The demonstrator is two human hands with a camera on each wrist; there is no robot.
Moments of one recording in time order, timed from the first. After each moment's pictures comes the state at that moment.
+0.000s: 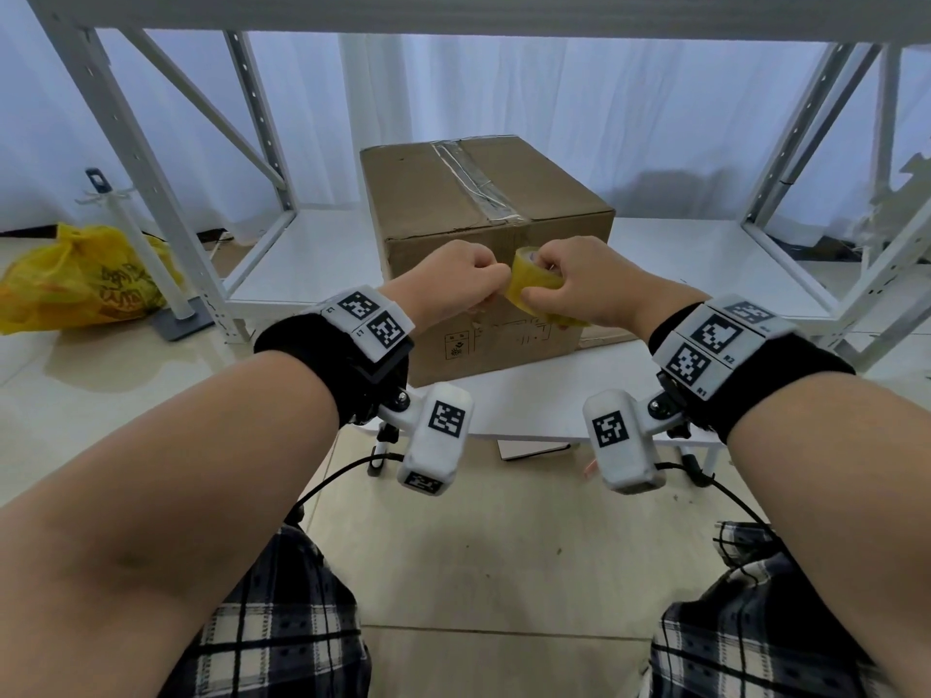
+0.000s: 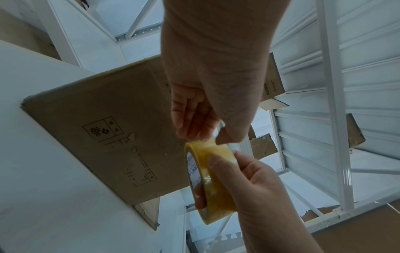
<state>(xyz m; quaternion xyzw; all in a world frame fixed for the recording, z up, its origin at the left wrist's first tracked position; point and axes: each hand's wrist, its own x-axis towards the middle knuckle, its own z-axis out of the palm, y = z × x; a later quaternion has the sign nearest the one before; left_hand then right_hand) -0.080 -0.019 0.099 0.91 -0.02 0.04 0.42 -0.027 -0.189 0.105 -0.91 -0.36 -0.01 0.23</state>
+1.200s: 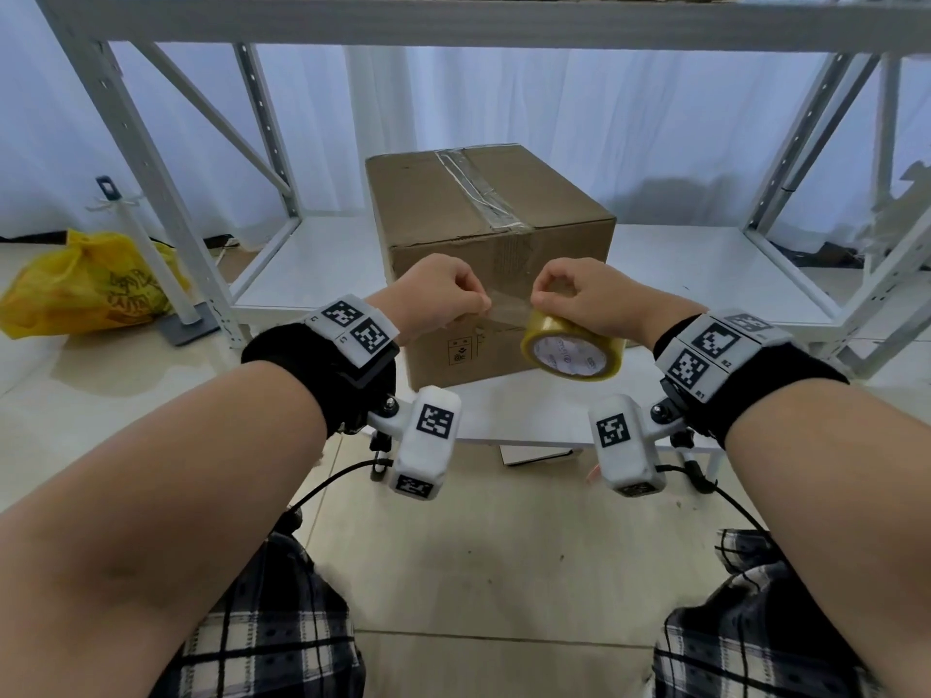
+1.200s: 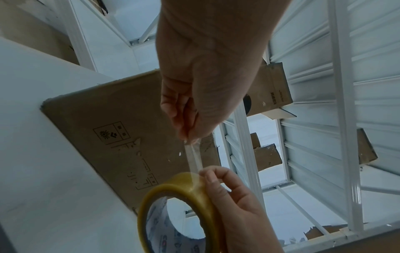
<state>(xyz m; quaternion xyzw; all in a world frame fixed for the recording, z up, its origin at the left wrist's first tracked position) -0.090 -0.006 0.094 0.90 0.02 0.03 0.43 -0.025 -0.197 0.096 -0.90 -0.33 0.06 0.27</state>
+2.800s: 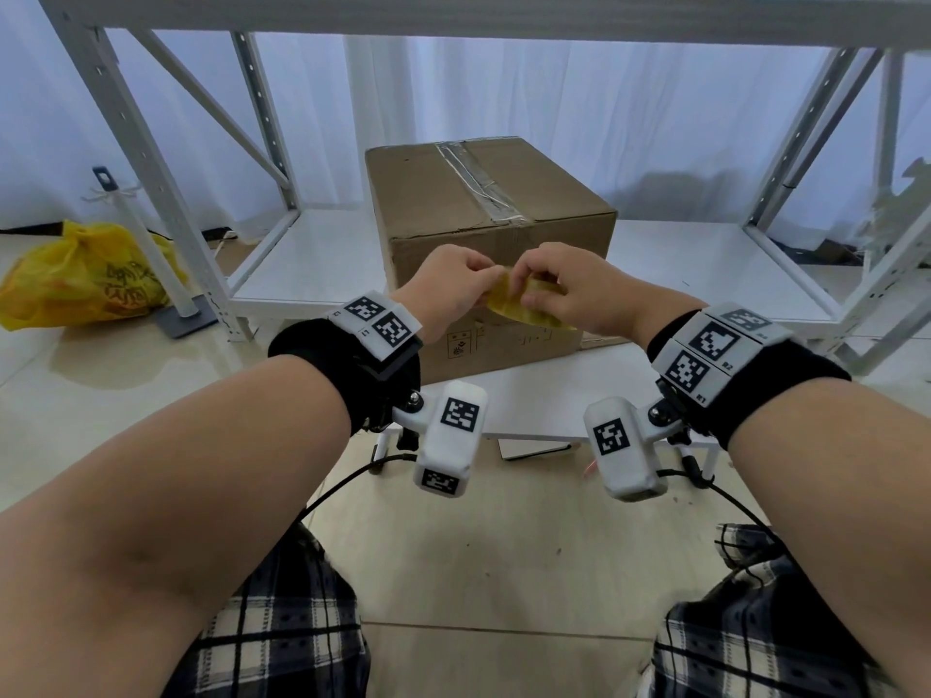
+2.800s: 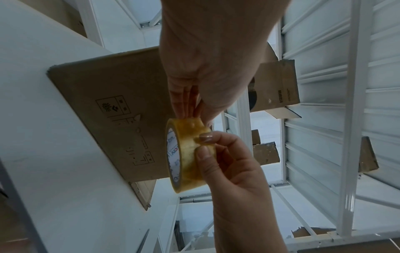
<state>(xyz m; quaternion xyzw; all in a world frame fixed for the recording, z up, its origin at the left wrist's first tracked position) -0.088 -0.026 0.093 0.85 0.05 0.08 0.52 -0.038 -0.189 0.105 -0.87 -0.43 0.03 0.24</state>
